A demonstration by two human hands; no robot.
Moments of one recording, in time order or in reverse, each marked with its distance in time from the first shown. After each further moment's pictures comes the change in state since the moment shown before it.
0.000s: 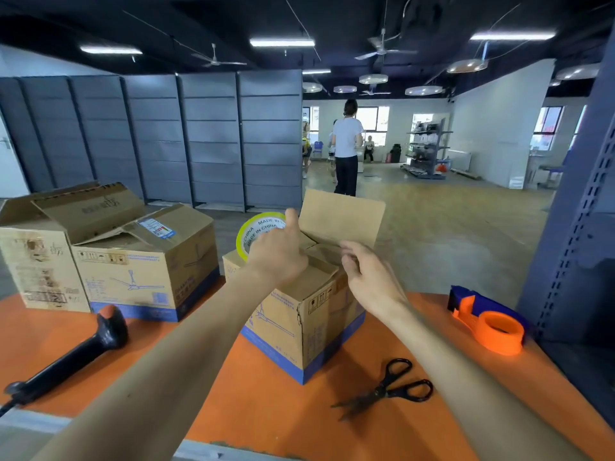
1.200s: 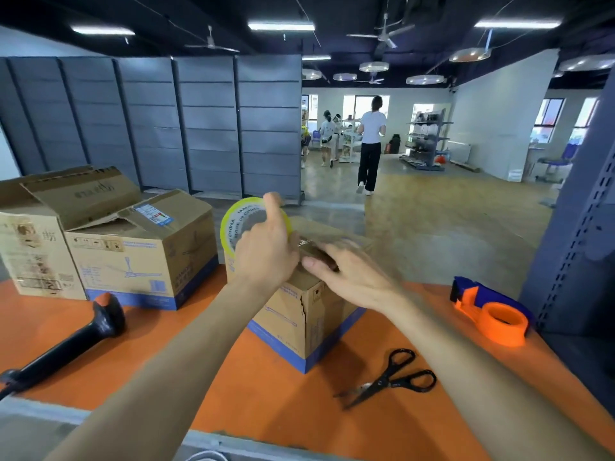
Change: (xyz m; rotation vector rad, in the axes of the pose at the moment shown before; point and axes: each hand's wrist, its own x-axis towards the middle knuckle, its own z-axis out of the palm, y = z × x) left_hand -0.019 -0.020 0.016 -0.122 0.371 0.007; right_hand 0.010 -0.015 0.013 -0.234 -0.303 -0.145
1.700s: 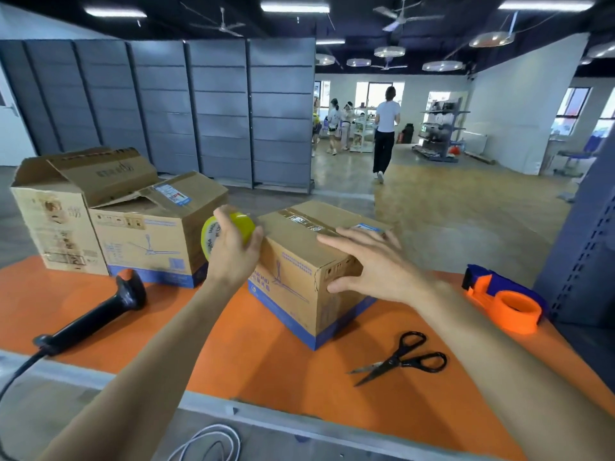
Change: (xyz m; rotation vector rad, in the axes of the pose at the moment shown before) left_hand -0.035 -0.085 -0.001 -0.429 -0.016 -0.342; right_hand -0.013 0.023 0.007 -0.226 -0.059 -0.122
